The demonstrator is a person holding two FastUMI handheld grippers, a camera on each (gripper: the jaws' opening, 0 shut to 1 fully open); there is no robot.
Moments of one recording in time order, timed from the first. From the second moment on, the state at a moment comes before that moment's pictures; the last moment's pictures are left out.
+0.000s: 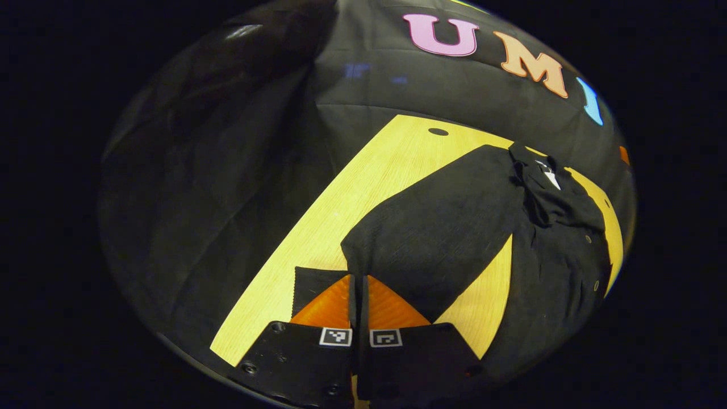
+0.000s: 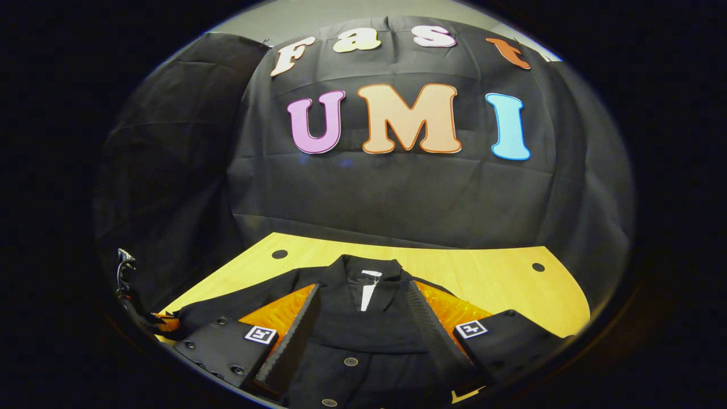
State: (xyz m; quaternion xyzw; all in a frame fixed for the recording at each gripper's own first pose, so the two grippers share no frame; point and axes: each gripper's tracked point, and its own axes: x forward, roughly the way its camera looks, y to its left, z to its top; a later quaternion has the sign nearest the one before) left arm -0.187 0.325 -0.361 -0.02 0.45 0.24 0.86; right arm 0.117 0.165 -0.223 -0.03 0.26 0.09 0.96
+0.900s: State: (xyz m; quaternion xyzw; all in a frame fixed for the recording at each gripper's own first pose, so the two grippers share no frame) left arm -0.014 0.232 -0.254 0.04 0.33 0.14 0.93; right arm 0.046 0.042 -0.230 0.01 0.27 0.04 0.96
